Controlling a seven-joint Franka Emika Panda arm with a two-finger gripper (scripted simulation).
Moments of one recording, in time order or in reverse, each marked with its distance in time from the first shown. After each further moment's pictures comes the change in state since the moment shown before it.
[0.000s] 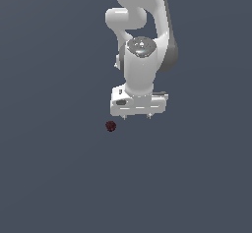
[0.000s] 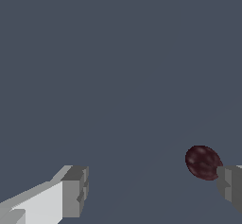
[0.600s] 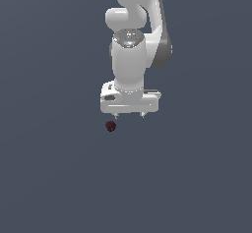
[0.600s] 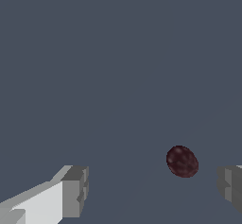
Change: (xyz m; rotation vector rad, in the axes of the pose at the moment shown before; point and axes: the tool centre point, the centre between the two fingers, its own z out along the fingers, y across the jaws) arm 0.007 0.031 -0.020 -0.006 0.035 0.057
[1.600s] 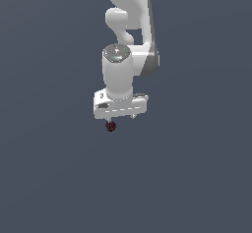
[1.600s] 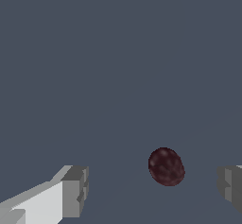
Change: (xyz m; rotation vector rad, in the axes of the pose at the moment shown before) arm -0.016 0.034 0.038 -0.012 -0.022 -0.160
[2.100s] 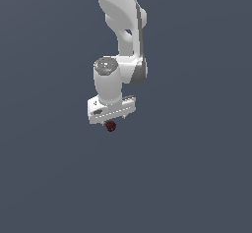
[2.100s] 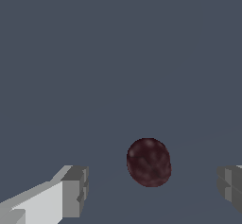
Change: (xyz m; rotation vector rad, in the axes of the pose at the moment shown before) arm -0.031 0.033 0.046 -0.002 -0.029 -0.197
